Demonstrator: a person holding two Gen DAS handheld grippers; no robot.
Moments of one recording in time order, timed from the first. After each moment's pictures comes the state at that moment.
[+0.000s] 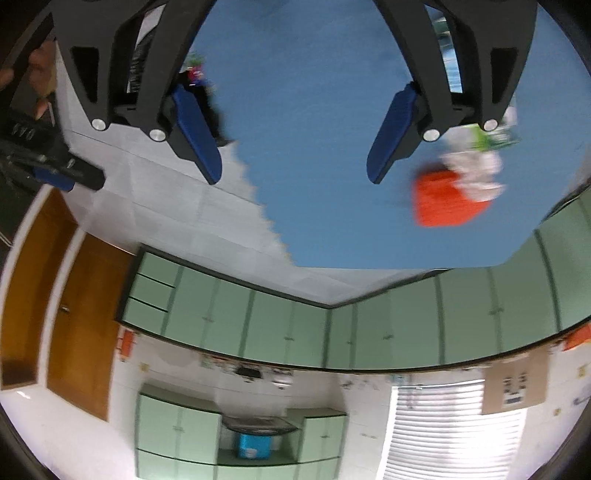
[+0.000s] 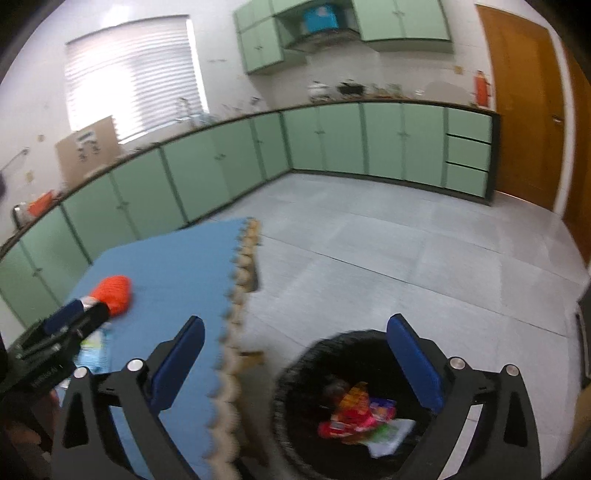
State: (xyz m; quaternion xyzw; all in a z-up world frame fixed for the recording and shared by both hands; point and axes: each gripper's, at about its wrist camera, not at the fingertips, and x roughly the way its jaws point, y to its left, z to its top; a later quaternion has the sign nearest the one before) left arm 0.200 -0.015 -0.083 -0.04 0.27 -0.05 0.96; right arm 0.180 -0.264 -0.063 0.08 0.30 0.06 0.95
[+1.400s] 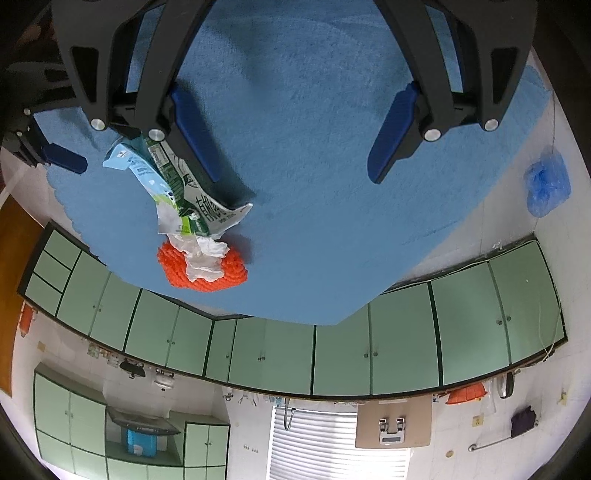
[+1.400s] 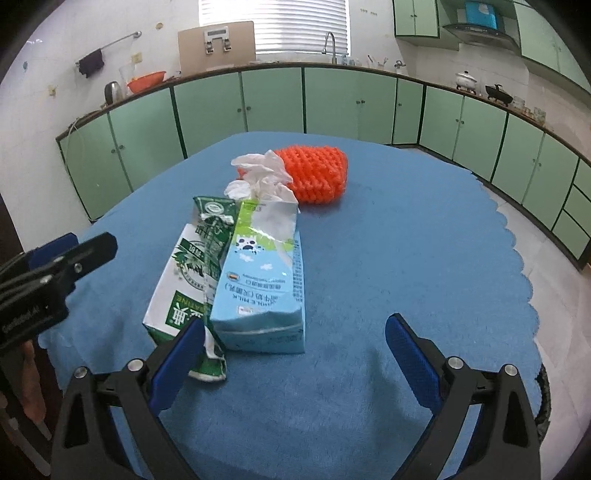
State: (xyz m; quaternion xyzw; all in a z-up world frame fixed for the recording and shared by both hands) left arm 0.118 0.188 -0.130 -0.08 0.30 0.14 0.94; right arm 0.161 0.001 -0.152 -0.07 0.36 0.24 0.90
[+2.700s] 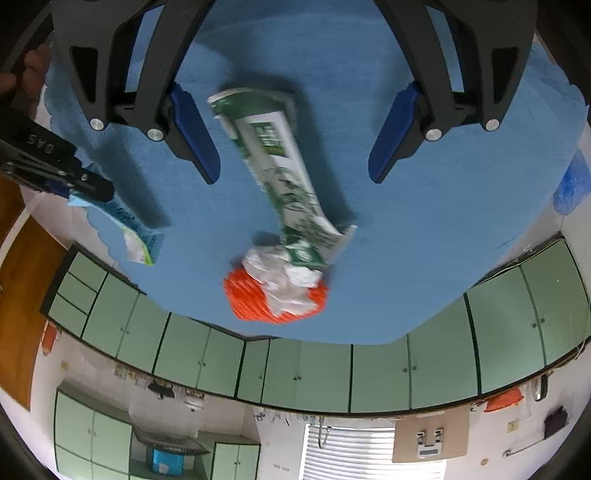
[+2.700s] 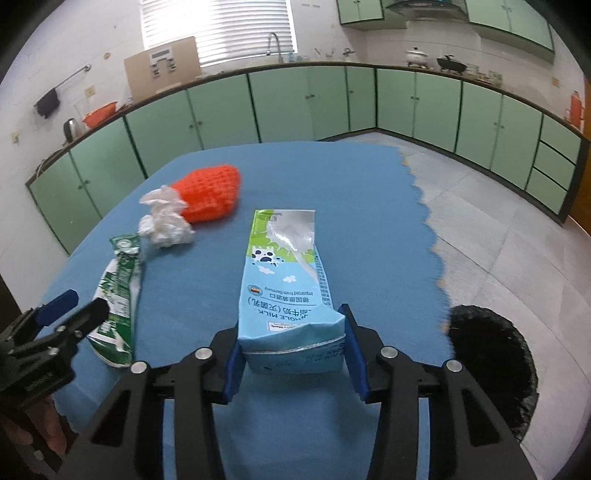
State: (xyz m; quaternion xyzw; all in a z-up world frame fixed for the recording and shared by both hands) left arm 0.148 0.115 -0.148 -0.08 0.34 0.08 0.93; right arm 0.188 -0.102 -0.137 0.00 0.38 0.18 0.91
